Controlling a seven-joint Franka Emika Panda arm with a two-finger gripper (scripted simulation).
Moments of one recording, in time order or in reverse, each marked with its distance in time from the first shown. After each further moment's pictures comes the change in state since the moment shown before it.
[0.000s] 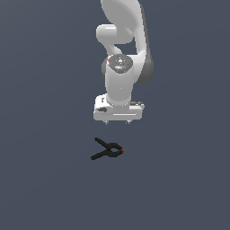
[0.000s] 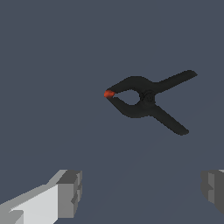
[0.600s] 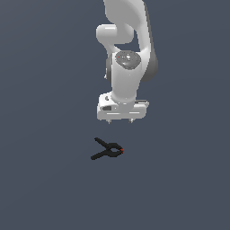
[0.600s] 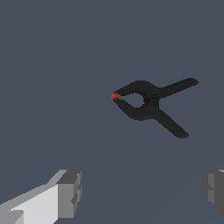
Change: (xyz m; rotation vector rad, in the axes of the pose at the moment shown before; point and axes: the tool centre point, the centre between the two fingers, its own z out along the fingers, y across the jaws) arm 0.002 -0.013 -0.010 -0.026 0.009 -0.049
